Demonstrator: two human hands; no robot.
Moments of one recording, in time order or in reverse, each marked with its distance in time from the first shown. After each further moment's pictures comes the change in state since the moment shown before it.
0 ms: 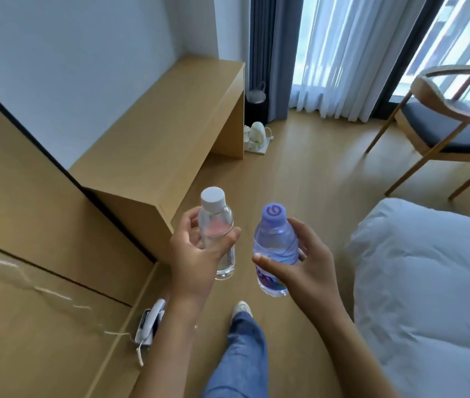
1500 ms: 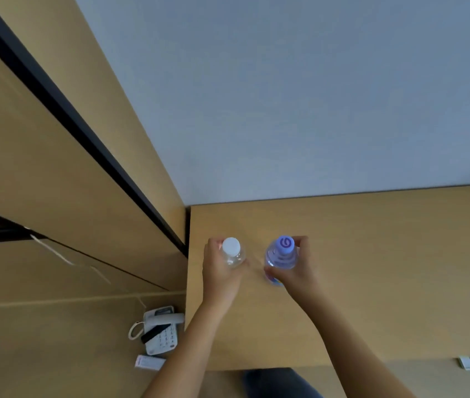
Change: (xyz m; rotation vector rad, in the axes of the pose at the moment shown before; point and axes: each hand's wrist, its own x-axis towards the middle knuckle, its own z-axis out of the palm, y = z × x) left_hand 0.537 -0.114 -0.111 0.224 1.079 -0.470; right_hand 0.591 0.081 0.485 -0.222 -1.230 0.044
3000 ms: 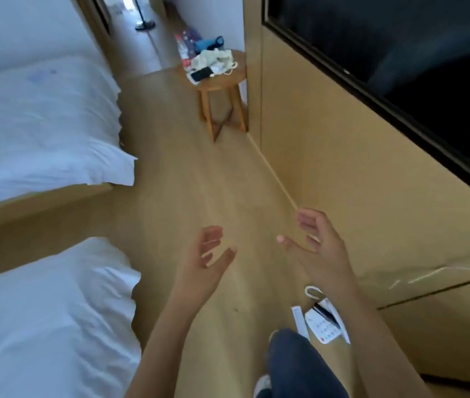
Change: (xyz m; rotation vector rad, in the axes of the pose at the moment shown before) left_hand -0.363 -0.242 -0.553 -0.318 1.016 -0.385; right_hand -0.396 -0.153 0.530 -0.165 -1.166 -0.484
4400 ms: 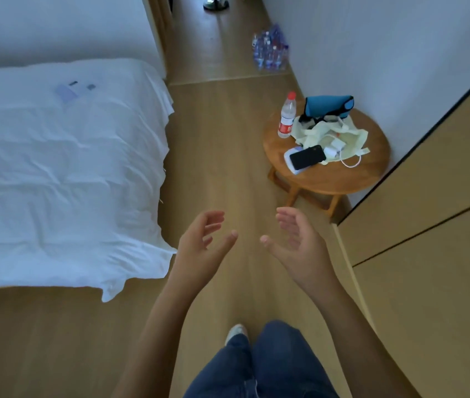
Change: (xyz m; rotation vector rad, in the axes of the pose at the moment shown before) left_hand 0.934 0.022 -0.350 0.034 0.166 -0.005; right_hand 0.868 -0.167 0.536 -0.137 -0.320 -0.040
